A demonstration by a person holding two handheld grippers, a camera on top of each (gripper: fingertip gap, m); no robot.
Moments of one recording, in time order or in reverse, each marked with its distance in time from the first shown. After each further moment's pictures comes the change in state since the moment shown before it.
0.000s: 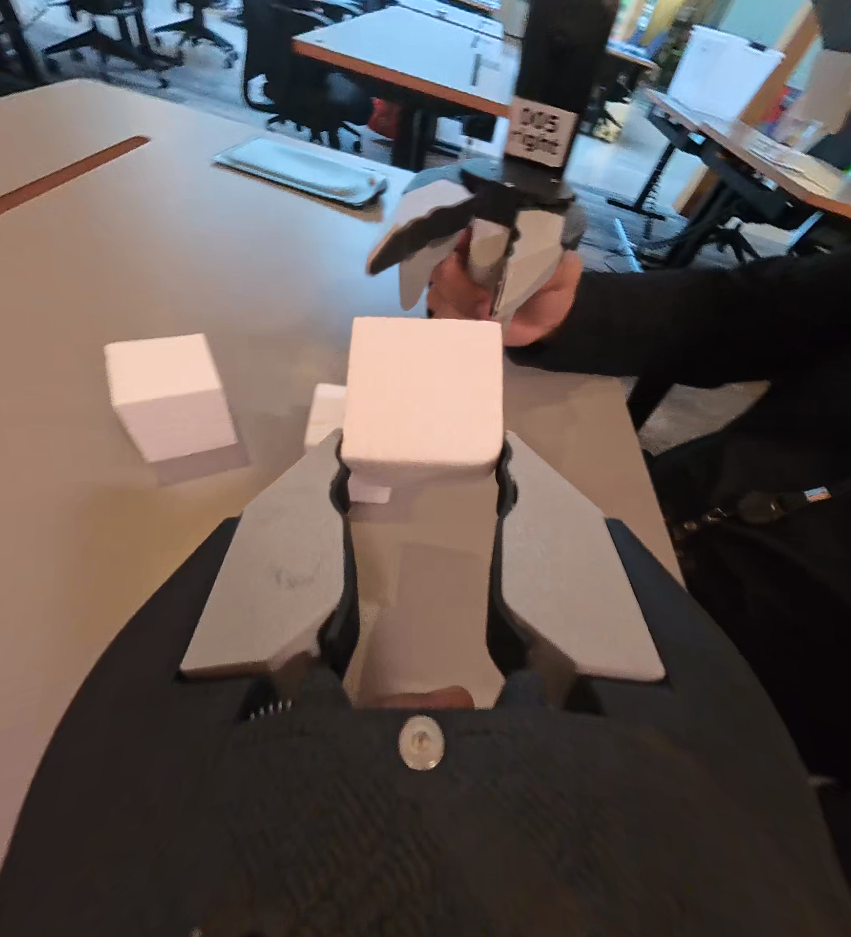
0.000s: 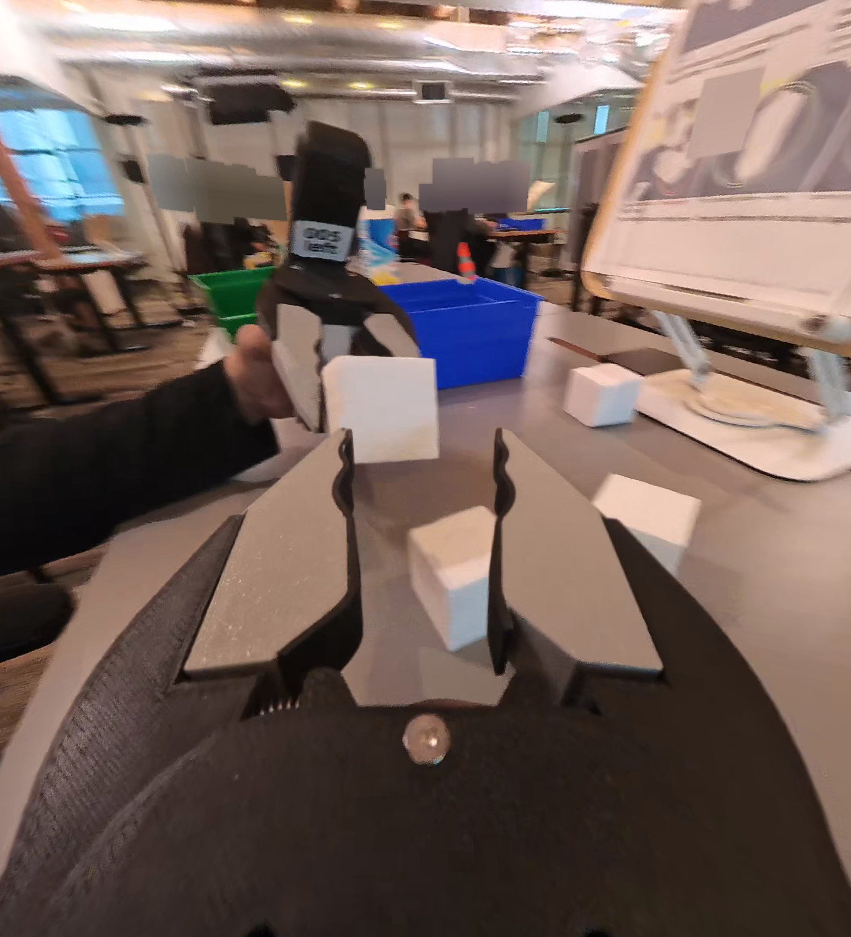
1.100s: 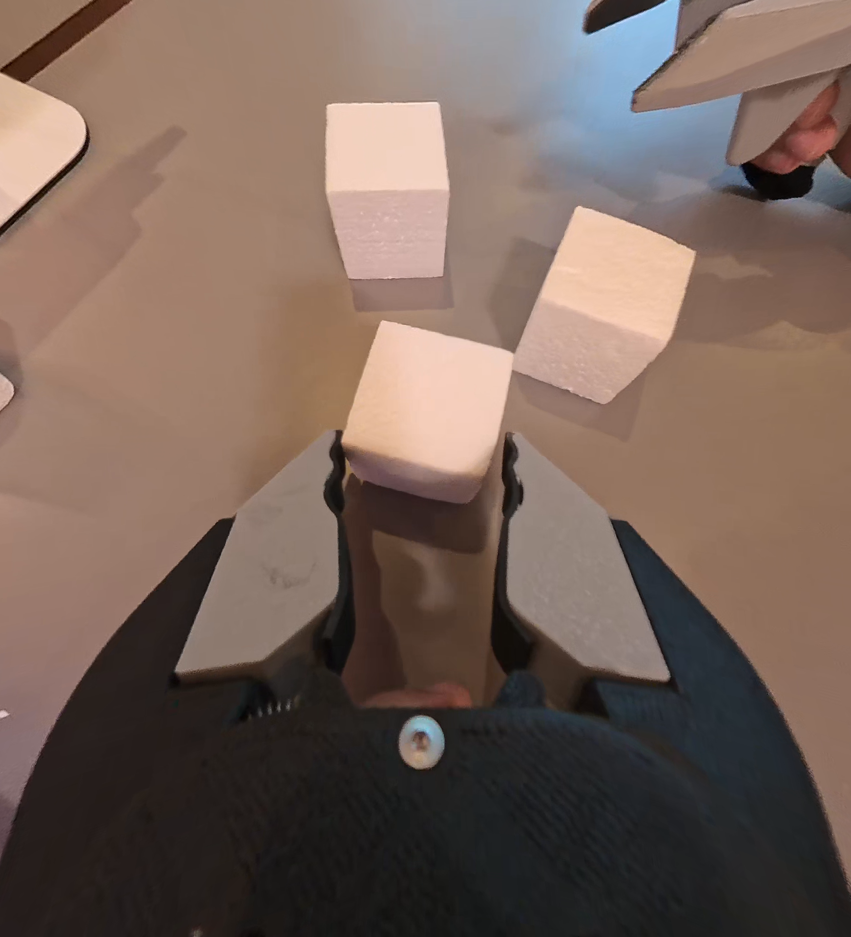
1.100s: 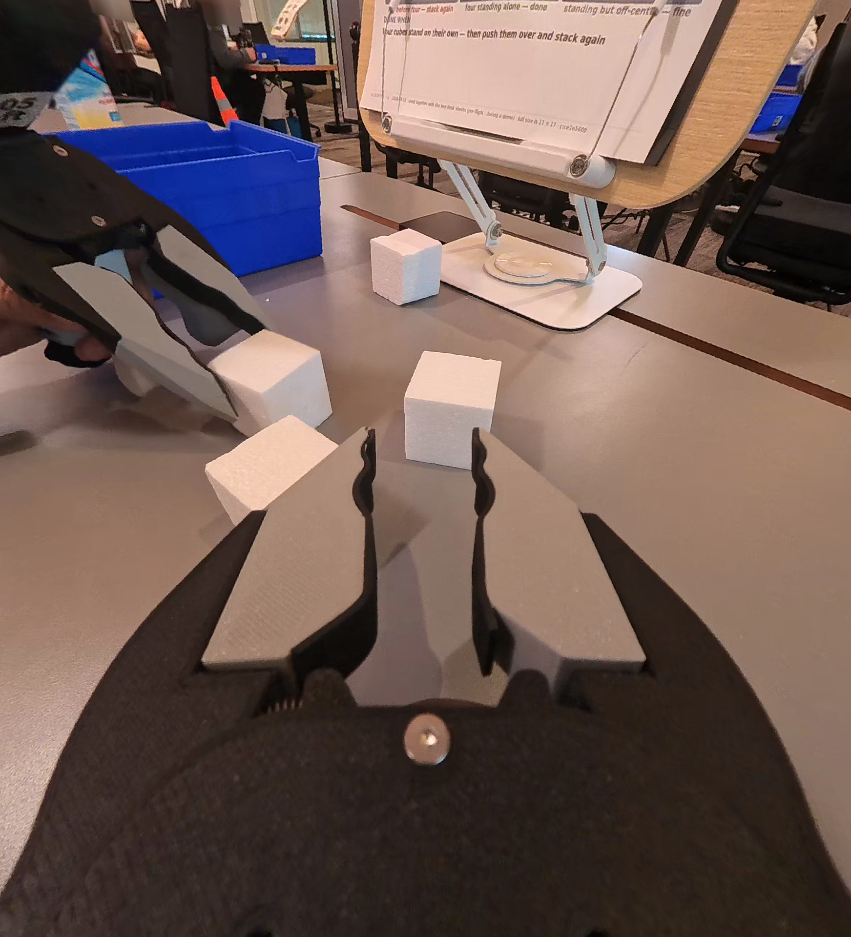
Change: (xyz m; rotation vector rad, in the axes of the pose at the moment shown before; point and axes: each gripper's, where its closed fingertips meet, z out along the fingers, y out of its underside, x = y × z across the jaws) left arm -0.086 0.066 -0.007 -0.323 -0.456 -0.056; right arm 0.079 0.046 -0.018 -0.247 0.451 -0.013
